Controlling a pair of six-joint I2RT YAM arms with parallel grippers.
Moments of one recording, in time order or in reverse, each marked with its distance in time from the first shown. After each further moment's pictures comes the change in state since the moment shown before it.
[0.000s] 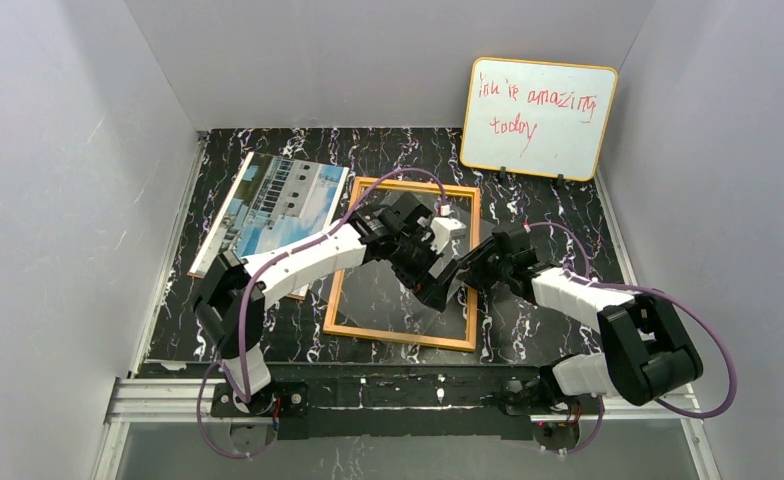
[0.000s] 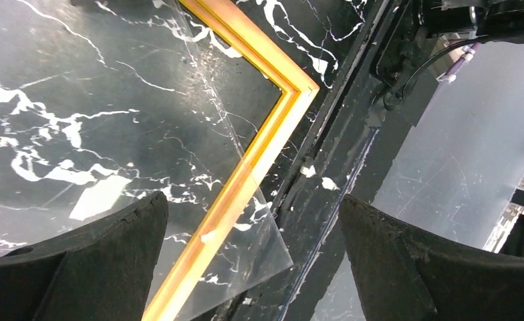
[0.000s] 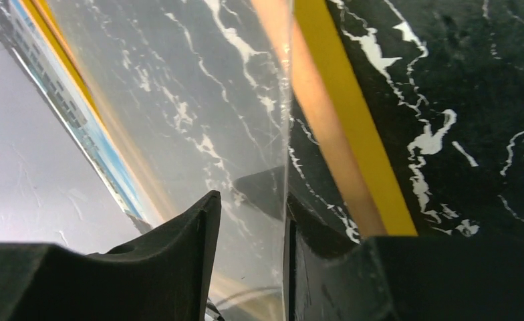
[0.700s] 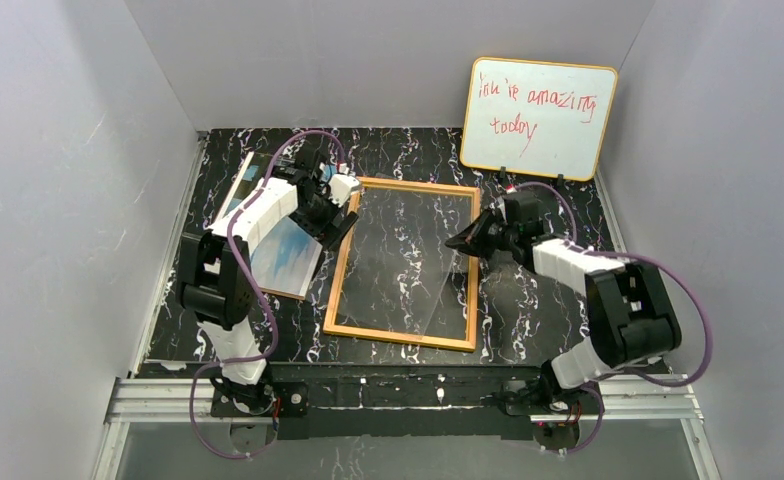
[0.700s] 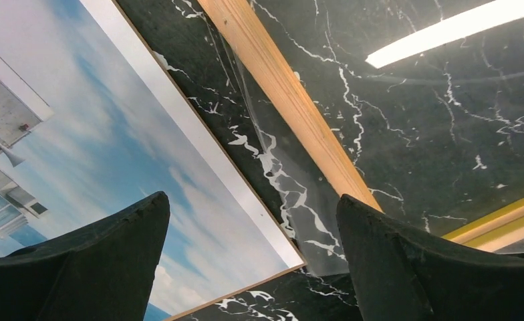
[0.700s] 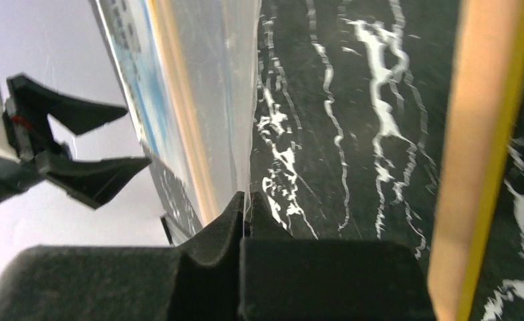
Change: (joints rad) left arm 0.613 0.077 0.048 -0.209 -0.266 0.537; right arm -0.130 0.154 0.141 0.130 -0.316 -0.268
